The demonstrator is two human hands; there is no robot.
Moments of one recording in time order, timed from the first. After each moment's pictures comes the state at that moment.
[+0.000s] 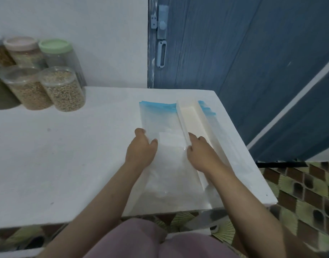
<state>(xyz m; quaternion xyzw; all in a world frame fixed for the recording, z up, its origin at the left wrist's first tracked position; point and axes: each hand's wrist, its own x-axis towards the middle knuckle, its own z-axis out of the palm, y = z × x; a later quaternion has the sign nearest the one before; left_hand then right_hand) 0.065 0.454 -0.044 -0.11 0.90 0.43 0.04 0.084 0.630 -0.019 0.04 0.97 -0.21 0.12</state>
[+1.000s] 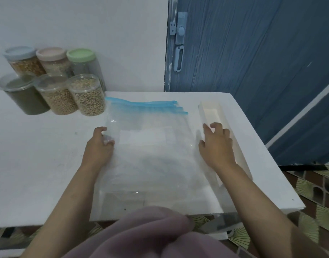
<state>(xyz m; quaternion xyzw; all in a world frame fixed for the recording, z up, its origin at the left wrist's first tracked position) 0.060 0.285 -0.054 -0.16 0.89 0.42 -0.08 0.070 0.600 -0.020 0.03 0.99 -0.10 -0.05</state>
